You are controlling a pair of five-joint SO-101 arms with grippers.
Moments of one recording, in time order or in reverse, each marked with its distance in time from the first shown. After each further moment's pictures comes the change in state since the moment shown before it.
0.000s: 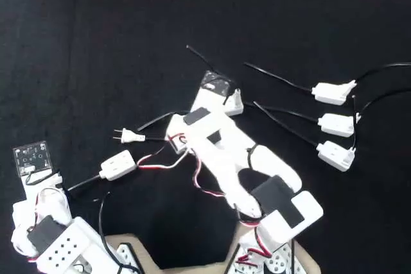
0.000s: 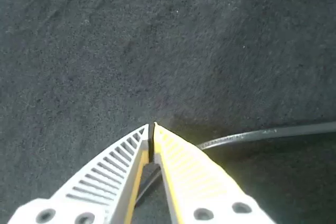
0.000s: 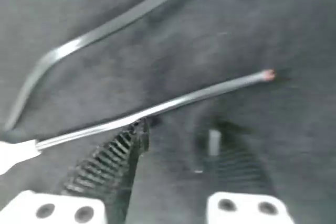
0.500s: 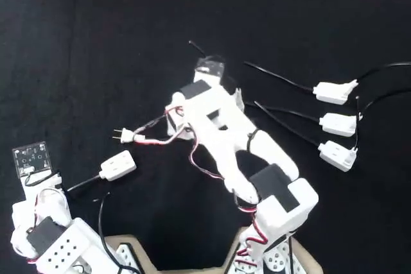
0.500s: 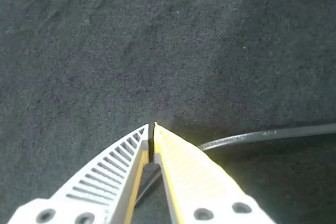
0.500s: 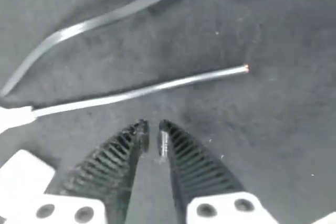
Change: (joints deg) left arm 0.0 0.0 0.0 0.0 0.0; right arm 2.2 1.1 -19.8 27.7 9.8
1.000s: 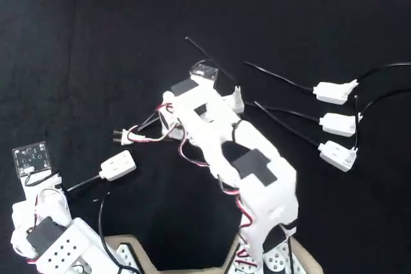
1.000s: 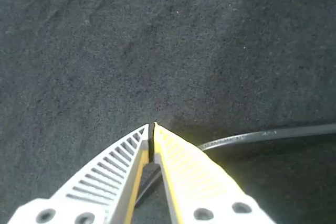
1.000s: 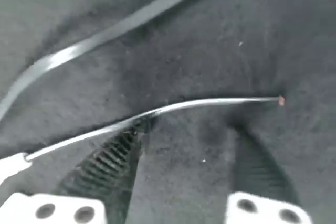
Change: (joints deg) left arm 0.0 0.0 0.0 0.0 0.0; right arm -1.0 14.8 -6.6 -2.5 -6.0
